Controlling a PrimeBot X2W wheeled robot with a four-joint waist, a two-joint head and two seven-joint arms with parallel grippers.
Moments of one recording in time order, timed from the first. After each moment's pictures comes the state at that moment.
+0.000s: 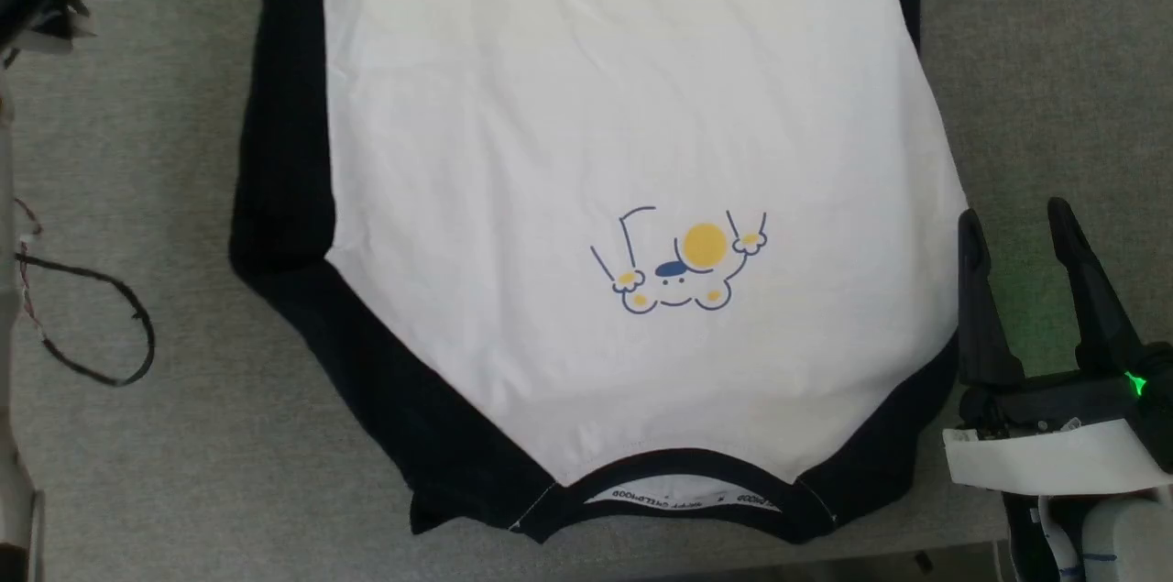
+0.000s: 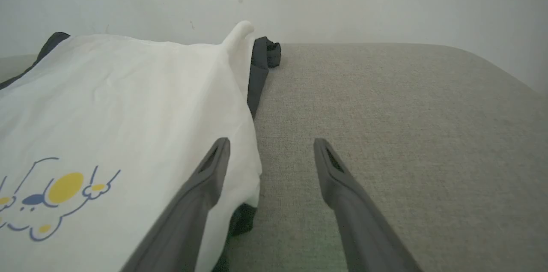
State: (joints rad) left arm -1.04 0.51 -0.17 0.23 -0.66 -0.05 0.71; right arm -0.04 -0.05 -0.05 -0.17 0.11 0.13 -0.25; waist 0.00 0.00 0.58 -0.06
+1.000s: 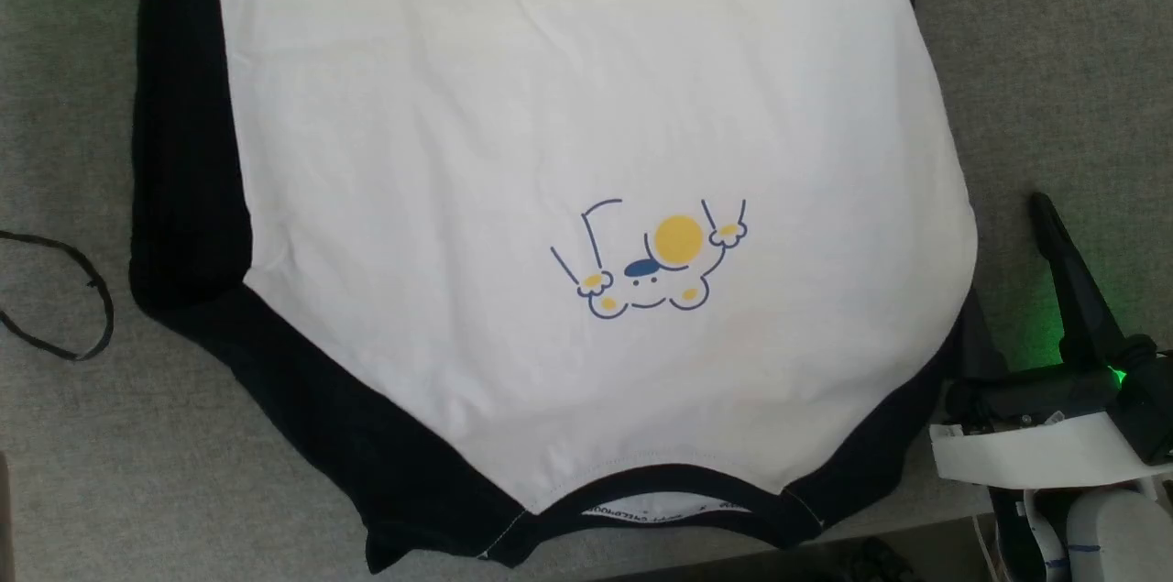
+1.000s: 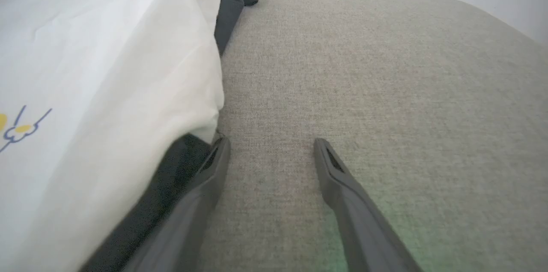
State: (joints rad) left arm -1.14 0.53 -0.14 0.30 -0.73 0.00 0.81; right arm -0.06 -0.05 -0.03 -0.14 0.11 0.13 -0.26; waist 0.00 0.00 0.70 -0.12
